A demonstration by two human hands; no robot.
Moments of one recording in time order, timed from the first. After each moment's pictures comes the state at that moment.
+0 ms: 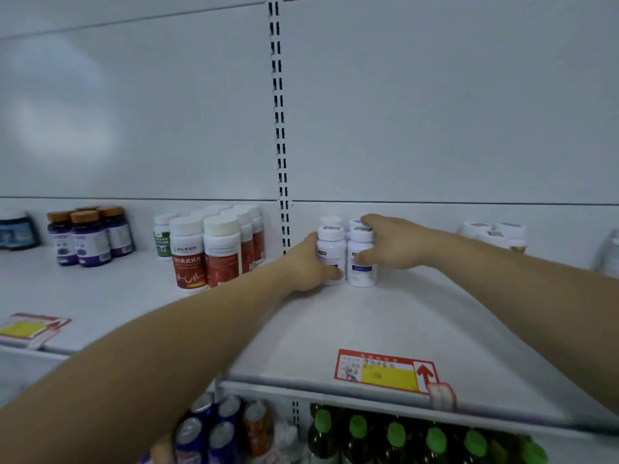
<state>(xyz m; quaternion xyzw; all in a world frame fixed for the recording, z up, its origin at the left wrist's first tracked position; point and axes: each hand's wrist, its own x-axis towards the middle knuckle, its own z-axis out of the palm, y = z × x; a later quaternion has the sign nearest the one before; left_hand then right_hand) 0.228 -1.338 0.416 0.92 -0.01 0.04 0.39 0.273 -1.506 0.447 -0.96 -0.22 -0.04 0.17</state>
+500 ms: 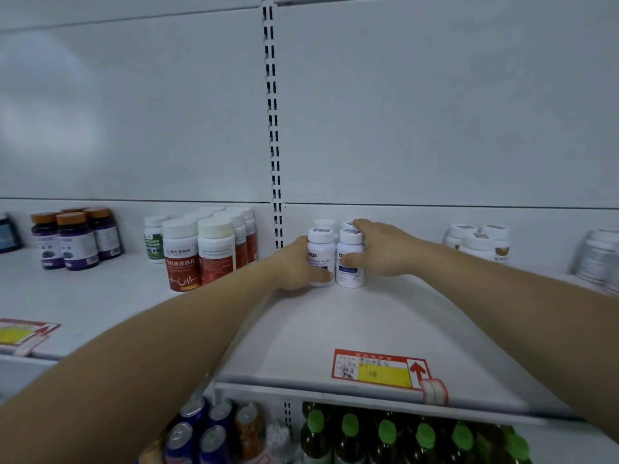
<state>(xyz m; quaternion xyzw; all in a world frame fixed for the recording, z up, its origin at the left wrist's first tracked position) 0.235 -1.325 0.419 0.94 -0.03 0.02 0.33 0.271 -1.499 0.439 -0.96 -0.21 -0.05 0.18</state>
